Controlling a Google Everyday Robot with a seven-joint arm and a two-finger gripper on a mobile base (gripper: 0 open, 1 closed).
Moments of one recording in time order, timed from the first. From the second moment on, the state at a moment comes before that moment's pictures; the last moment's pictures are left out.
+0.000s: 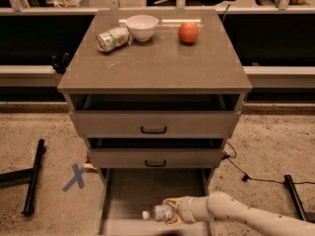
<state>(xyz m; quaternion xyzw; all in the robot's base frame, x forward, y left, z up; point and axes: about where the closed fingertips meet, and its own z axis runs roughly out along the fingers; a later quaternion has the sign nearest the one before) 0.447 -0.047 0.312 -0.72 0.56 0.16 0.37</state>
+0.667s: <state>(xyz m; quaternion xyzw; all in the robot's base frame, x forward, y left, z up) 0.444 -0.035 0.400 -0.75 0.53 0.17 0.35</state>
